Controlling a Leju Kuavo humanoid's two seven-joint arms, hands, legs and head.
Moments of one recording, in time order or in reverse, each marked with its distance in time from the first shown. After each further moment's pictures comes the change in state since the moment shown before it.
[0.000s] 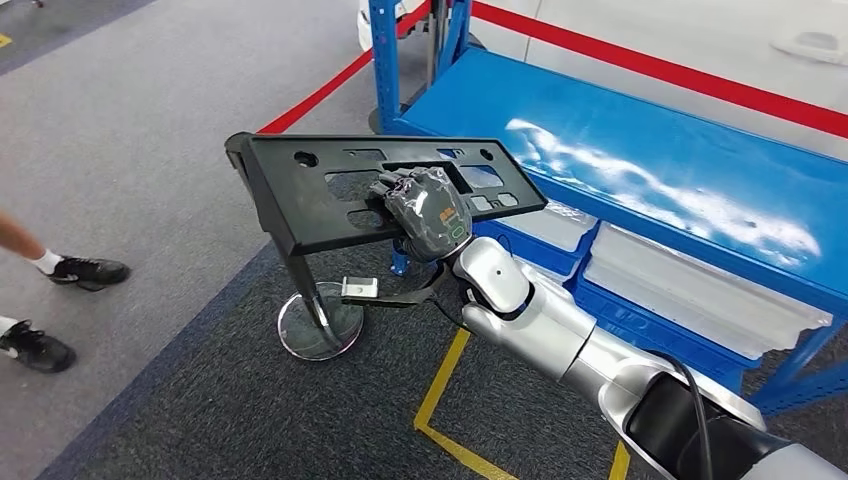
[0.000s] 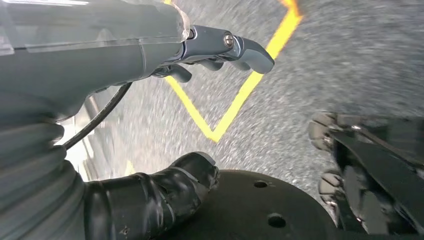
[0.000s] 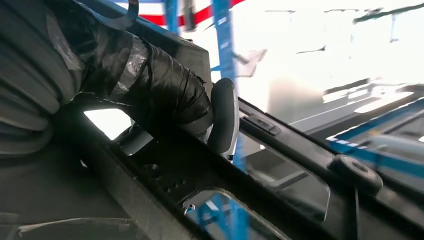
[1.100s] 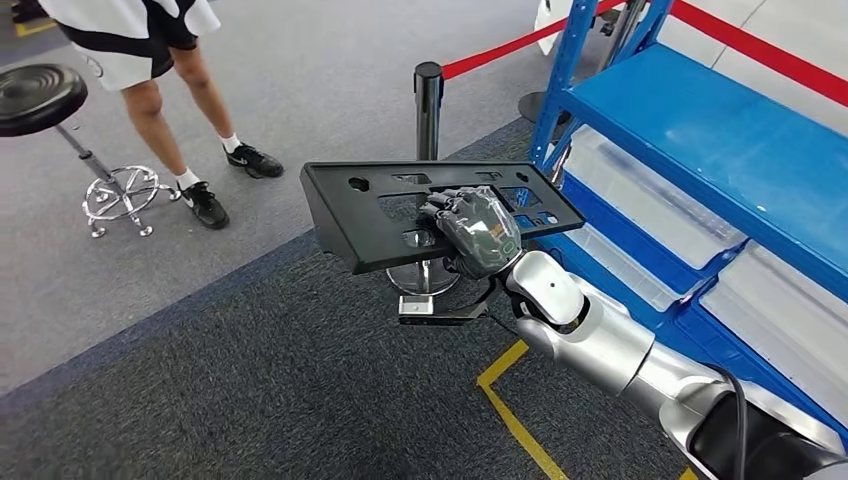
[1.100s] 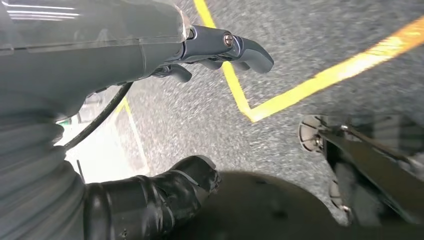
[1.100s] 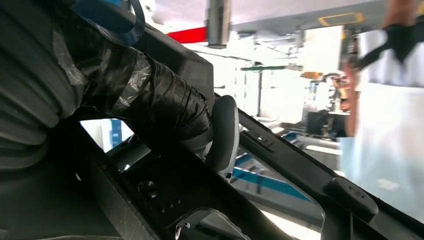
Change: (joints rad) left arm 0.004 -0.010 0.000 0.000 -0.031 0.003 -0.007; right arm 0.107 -0.215 -0.026 -0.167 -0.085 0.048 -0.053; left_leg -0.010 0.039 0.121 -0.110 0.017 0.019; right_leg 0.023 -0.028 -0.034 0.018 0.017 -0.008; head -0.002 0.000
